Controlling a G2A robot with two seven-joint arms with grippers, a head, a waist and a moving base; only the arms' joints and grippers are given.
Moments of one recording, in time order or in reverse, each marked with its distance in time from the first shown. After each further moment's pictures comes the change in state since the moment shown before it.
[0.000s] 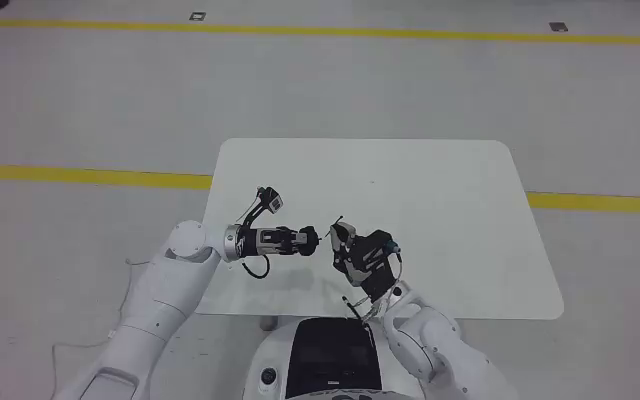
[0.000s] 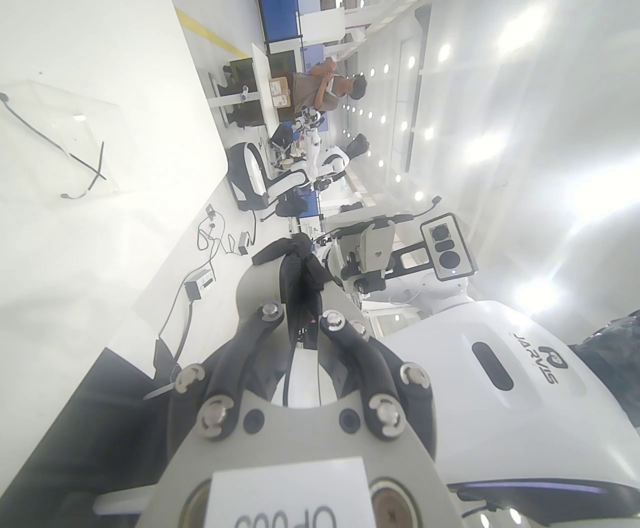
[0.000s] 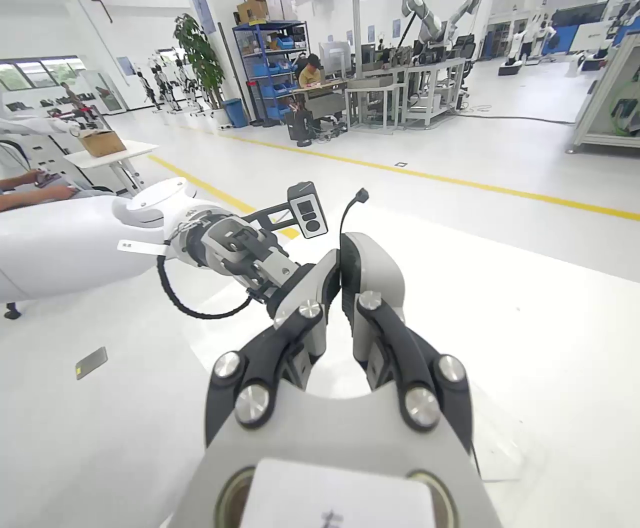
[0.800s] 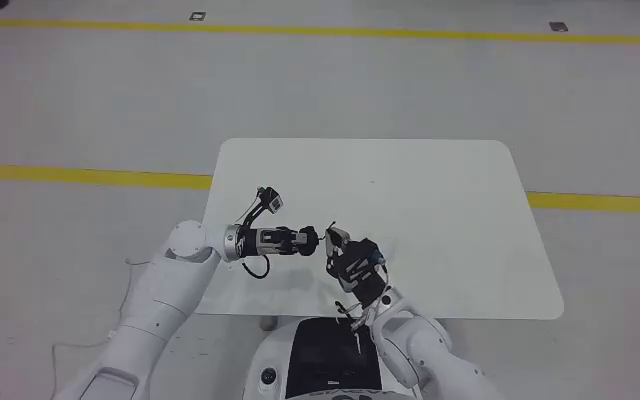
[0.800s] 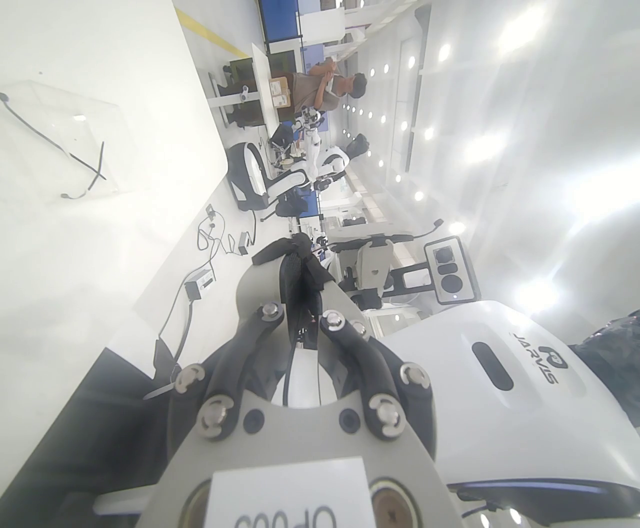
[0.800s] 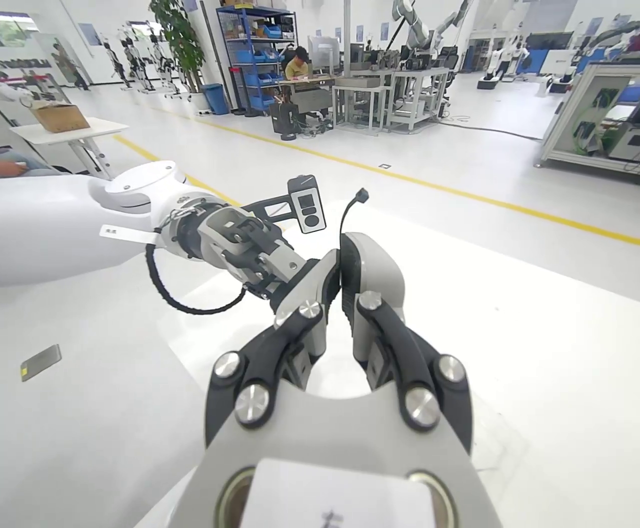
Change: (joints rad) left arm 0.000 0.000 0.000 0.000 0.000 0.000 0.000; right arm -0.006 -0.018 -0.066 0.000 -0.151 0.099 0.011
